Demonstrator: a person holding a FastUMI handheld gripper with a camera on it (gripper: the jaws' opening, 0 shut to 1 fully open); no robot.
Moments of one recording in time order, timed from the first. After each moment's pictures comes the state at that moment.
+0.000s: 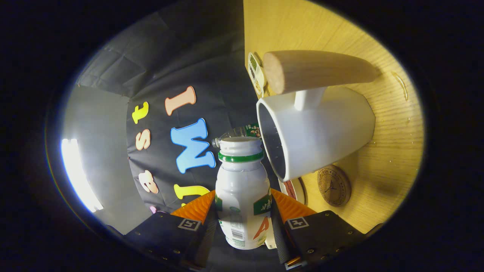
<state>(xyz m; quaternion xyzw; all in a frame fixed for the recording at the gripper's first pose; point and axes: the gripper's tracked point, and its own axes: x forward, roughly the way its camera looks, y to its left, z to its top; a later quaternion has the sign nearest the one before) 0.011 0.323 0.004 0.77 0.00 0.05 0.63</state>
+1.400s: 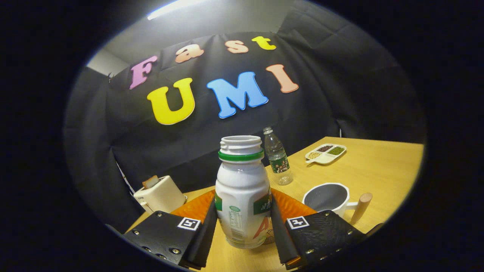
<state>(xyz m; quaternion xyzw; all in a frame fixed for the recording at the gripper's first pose) -0.004 0.354 0.026 0.13 0.03 -0.01 0.99</state>
